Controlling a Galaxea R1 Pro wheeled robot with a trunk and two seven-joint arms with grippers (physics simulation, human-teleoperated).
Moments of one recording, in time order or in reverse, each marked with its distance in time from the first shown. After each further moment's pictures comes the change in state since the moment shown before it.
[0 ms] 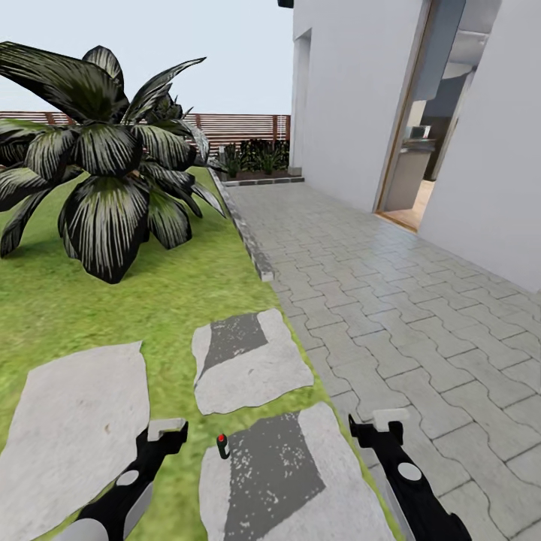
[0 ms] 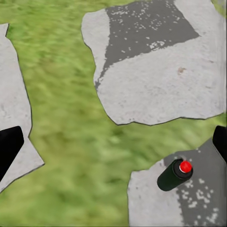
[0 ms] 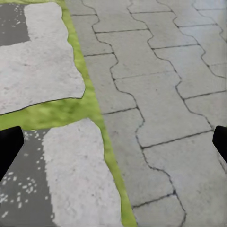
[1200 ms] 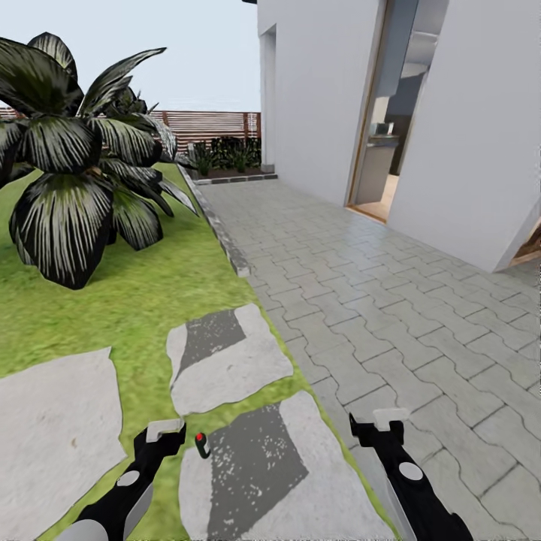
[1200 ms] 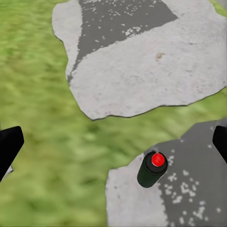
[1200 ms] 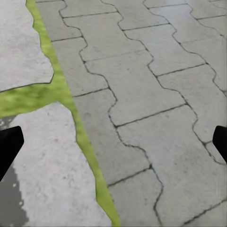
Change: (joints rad) left arm 0.005 -0.001 -0.002 -0.007 -0.017 0.017 0.041; right arm 0.000 -0.005 0.002 -0.004 -0.013 -0.001 0.000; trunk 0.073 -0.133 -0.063
